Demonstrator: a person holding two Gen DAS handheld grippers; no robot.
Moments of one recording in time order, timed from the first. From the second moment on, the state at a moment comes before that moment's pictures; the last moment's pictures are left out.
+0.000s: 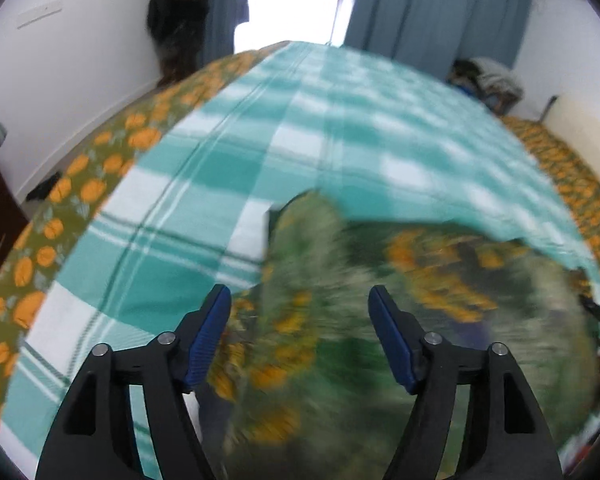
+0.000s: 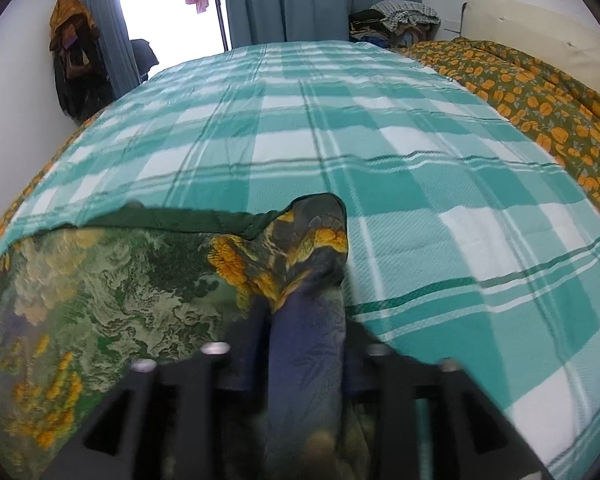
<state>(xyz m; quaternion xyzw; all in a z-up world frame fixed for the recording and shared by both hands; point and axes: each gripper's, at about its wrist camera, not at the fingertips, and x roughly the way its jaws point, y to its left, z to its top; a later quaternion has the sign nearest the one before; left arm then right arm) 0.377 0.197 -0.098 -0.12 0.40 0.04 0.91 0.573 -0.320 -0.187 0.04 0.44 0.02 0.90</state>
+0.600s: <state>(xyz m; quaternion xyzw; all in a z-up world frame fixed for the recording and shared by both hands) 0.483 0.009 -0.156 -0.07 0.48 -0.07 0.87 0.516 -0.292 -0.191 0.00 0.44 0.11 0.89</state>
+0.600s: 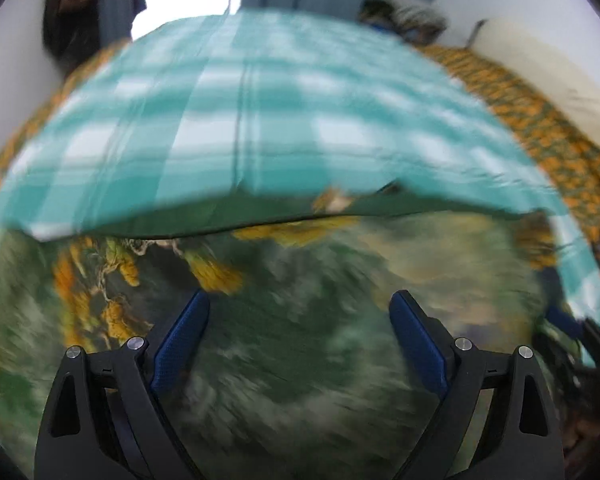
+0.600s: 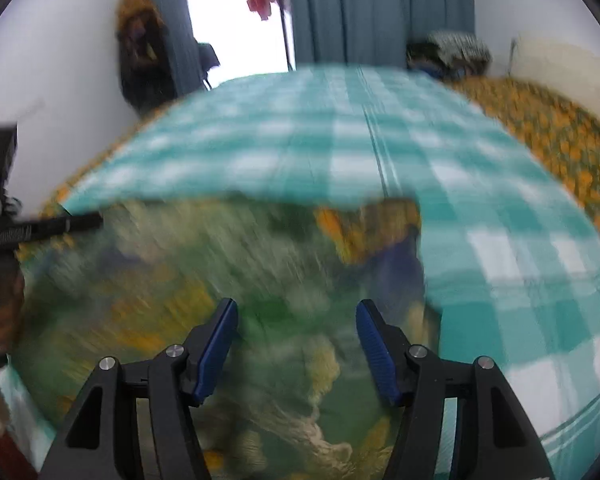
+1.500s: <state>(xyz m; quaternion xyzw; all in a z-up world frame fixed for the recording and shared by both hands) 0.448 0.015 -0.138 -0.06 0.48 -0.11 0.87 0.506 -0.305 -0.214 0.05 0.41 0.13 0.90</state>
